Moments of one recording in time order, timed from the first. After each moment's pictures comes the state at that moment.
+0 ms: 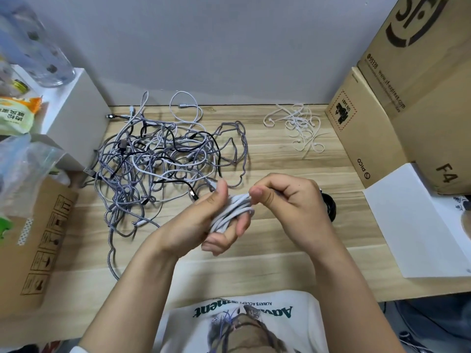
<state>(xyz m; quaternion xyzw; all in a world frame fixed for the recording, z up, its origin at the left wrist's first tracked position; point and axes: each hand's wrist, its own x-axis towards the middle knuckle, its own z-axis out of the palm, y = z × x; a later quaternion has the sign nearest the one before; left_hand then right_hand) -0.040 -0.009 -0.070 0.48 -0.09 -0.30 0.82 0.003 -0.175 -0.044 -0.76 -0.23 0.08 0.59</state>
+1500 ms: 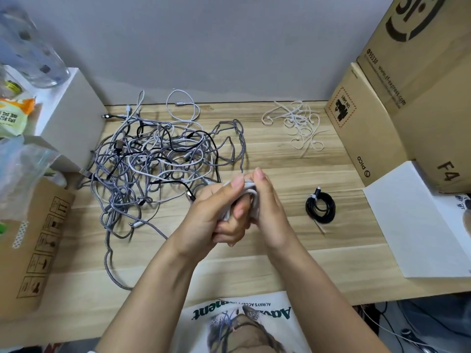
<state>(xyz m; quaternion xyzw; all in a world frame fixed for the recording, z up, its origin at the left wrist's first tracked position) -0.034 -0.036 -0.065 0.49 -0.03 -0.15 0.86 -0.001 -0.143 -0.077 -0.65 -0.03 0.21 0.73</state>
